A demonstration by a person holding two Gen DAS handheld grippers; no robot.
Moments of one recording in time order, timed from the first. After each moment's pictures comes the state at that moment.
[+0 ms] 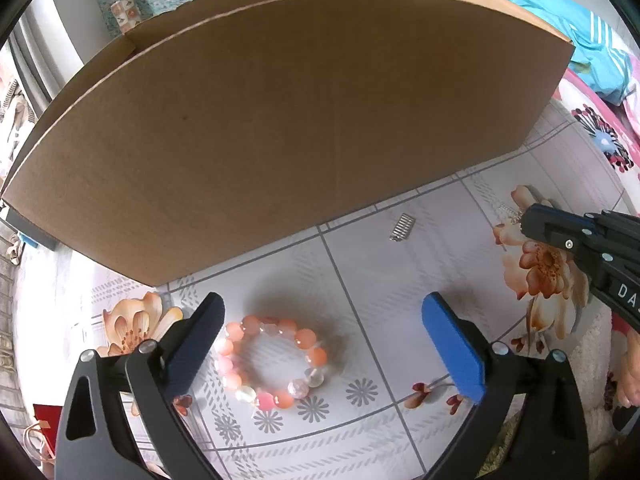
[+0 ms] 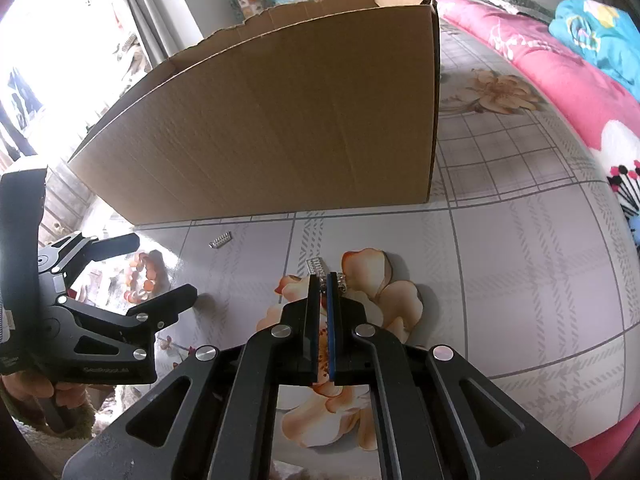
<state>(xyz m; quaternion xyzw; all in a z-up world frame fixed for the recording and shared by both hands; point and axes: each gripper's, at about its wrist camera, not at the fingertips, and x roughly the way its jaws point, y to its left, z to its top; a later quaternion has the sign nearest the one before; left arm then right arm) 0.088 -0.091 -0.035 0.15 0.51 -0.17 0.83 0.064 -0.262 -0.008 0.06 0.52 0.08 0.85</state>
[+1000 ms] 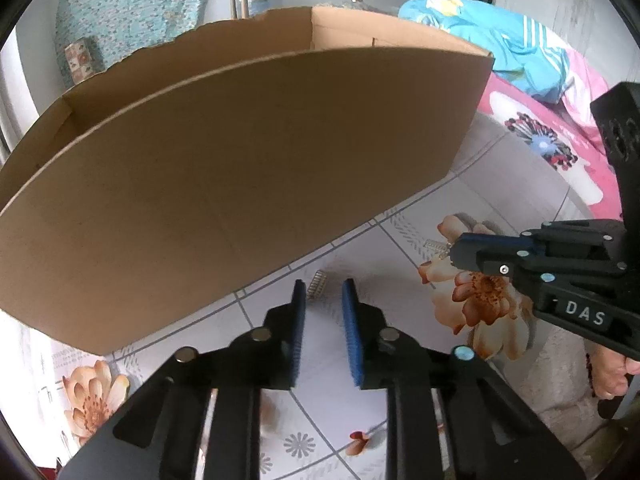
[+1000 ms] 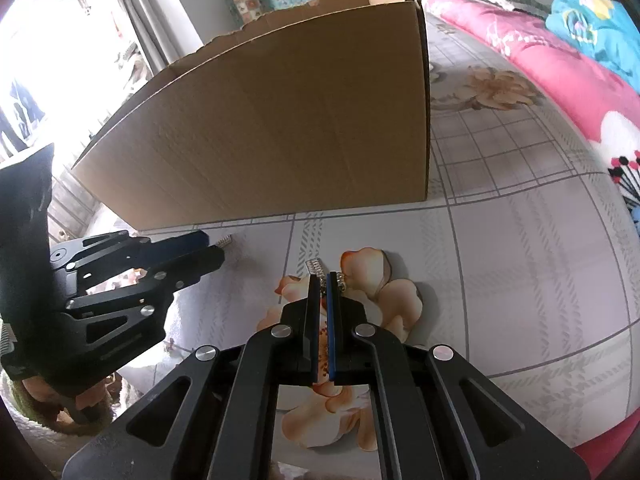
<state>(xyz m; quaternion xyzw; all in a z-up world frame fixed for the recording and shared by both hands) 0.076 -0.111 -0.031 0.14 0.44 -0.29 0.84 0.058 -0.273 -0.006 0.08 0.52 0.09 0.85</state>
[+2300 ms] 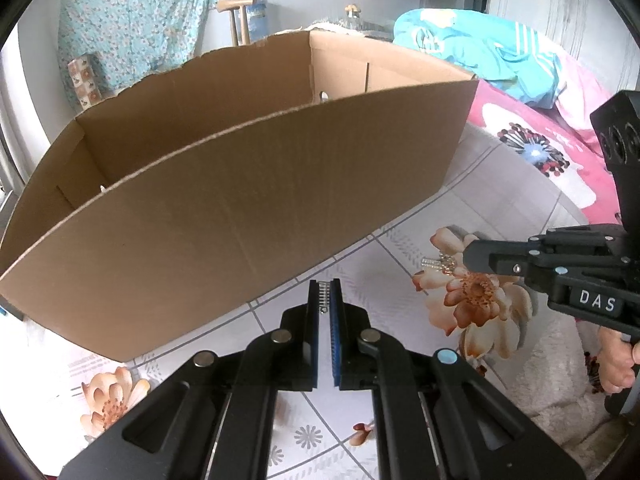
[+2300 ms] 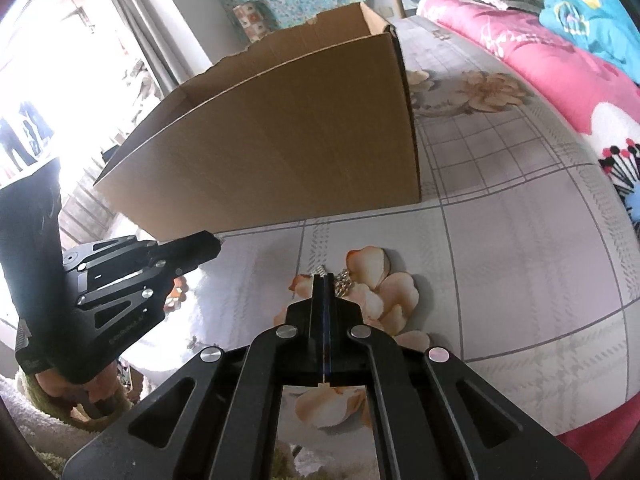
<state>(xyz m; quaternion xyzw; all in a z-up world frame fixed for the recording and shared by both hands) 0.066 -0.102 -0.011 0.14 0.41 -0.29 0.85 0.026 -0.283 0.013 0.10 0.50 0.10 0.85</state>
